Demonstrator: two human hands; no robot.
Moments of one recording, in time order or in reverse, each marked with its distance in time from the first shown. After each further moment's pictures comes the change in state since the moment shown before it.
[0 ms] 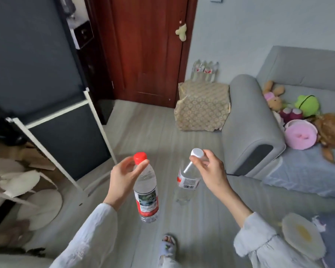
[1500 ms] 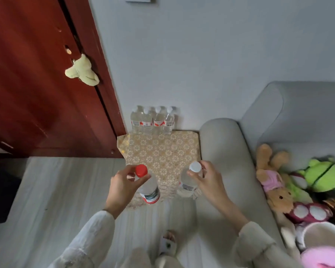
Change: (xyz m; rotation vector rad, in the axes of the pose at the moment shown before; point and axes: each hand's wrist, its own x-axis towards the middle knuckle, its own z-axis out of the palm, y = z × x) left_hand 0.854 0.135 0.555 0.280 -0.203 -0.052; right_hand 0.932 0.215 -0.229 -0.239 0.052 0.218
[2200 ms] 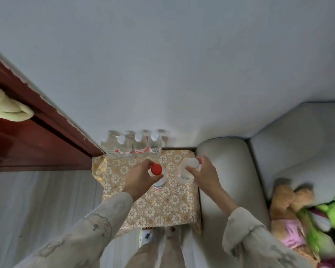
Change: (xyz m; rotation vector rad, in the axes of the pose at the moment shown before) left_hand 0.276 0.043 0.160 0.219 -0.368 -0.043; right_hand 0.295 0.070 0.012 -0.065 -0.102 0.235
